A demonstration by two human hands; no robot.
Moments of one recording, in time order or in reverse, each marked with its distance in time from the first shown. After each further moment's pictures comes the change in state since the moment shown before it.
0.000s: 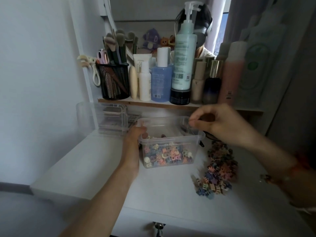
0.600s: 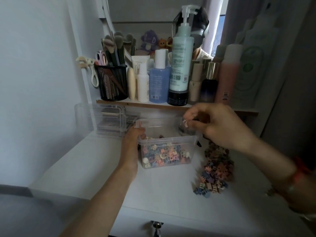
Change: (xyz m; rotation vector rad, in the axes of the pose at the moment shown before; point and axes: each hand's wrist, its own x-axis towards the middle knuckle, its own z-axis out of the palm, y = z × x) left_hand -0.004 0.001 0.002 0.013 0.022 0.017; right_hand -0.008 -0.010 -0.001 -0.074 0.034 -0.039
